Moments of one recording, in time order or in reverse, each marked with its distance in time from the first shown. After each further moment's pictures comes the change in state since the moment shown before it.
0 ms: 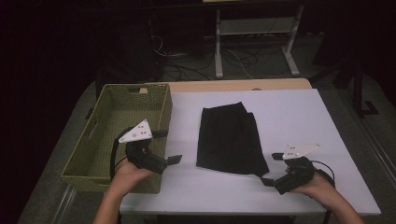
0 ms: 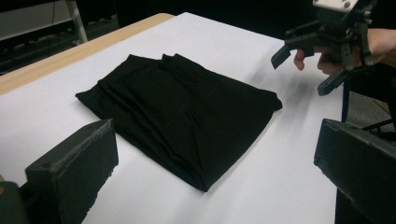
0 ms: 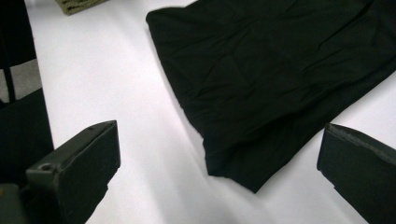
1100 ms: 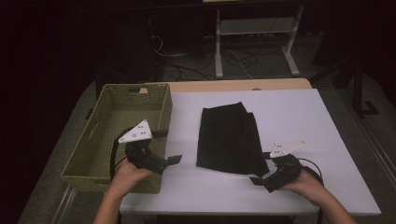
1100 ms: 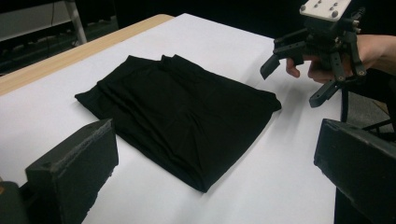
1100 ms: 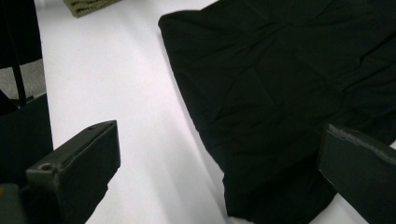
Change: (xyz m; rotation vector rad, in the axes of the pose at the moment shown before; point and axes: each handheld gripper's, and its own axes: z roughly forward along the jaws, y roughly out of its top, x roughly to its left) left arm 0.000 0.000 0.000 -0.004 -0.004 0.001; right arm 0.005 0.015 0.025 0.008 0.047 -0.014
